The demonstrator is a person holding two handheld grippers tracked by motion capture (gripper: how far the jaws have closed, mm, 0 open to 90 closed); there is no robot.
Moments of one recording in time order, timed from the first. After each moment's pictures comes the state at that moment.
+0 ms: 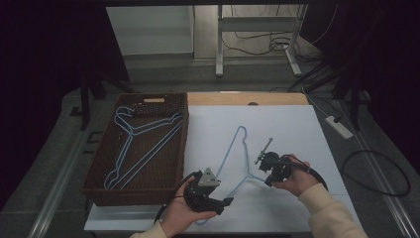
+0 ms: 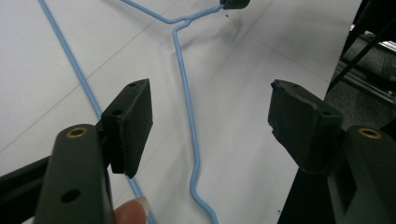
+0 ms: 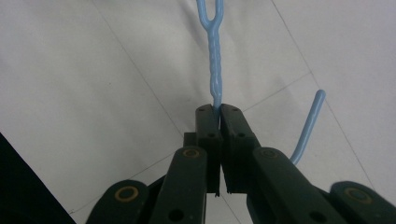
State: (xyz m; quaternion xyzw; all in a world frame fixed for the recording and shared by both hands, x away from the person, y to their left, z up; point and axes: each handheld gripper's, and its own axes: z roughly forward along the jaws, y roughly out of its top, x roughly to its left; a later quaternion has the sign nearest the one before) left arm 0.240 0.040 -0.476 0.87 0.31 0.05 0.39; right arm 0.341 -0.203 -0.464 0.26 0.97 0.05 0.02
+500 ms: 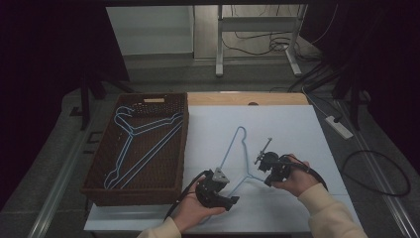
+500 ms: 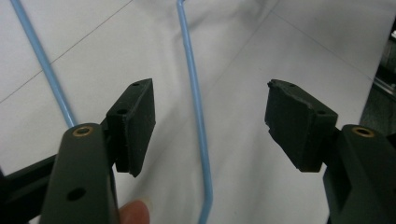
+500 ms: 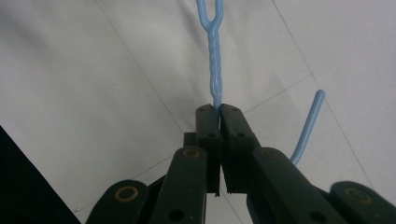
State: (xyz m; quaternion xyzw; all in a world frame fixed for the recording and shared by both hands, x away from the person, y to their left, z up) left arm 0.264 0.016 -0.507 0.87 0.33 0.02 0.36; right arm 0.340 -0.201 -0.462 0.25 0.97 0.05 0.02
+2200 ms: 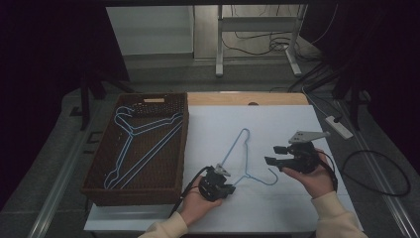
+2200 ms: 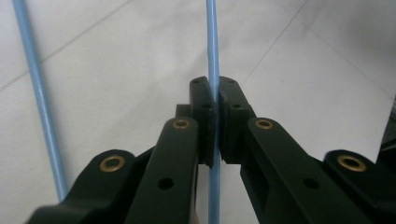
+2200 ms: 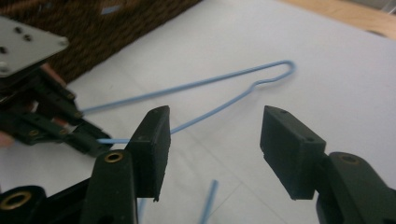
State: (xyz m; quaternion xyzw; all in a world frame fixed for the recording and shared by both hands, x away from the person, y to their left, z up) left arm 0.280 0.014 -0.515 0.86 0.36 0.00 0.36; right arm 0.334 -0.266 -0.424 0.33 0.84 0.42 0.11
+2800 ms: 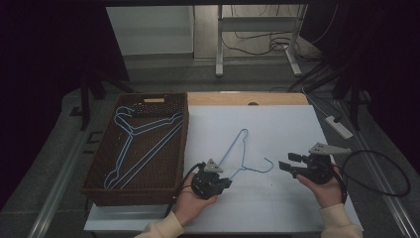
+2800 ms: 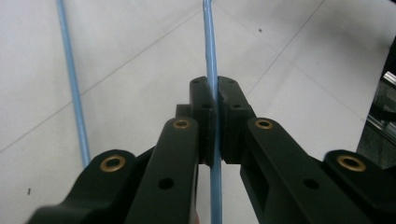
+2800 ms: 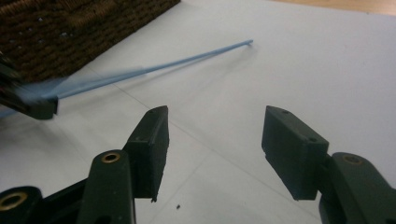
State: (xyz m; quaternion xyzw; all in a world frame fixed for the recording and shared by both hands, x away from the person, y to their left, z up) left arm 0.272 0.031 -0.492 0.84 0.36 0.02 0.41; right arm 0.323 -0.317 -0.466 0.38 0.79 0.47 0.12
